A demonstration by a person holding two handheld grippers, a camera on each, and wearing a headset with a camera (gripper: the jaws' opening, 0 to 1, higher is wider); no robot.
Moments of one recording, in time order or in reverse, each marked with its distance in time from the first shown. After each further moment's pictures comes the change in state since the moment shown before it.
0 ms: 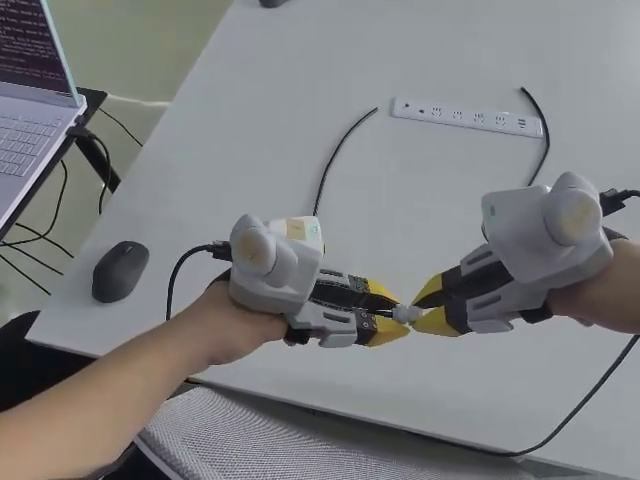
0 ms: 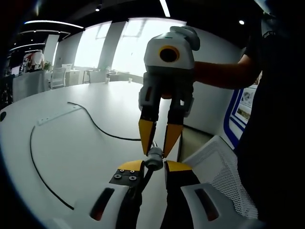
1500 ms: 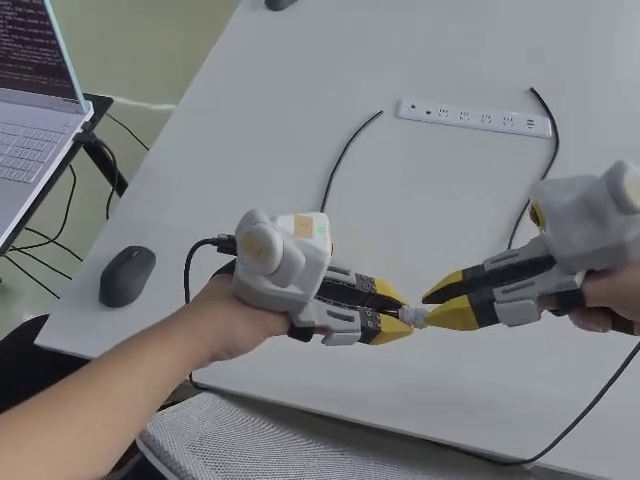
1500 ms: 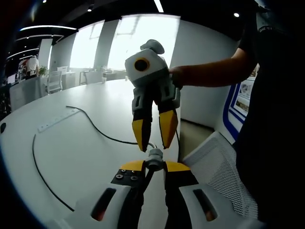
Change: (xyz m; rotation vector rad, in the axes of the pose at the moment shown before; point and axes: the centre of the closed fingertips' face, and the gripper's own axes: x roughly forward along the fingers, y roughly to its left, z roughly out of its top) left arm -0.003 0.001 0.008 0.061 0.041 -0.012; right arm -0.016 -0.005 0.014 0.392 -0.310 0.225
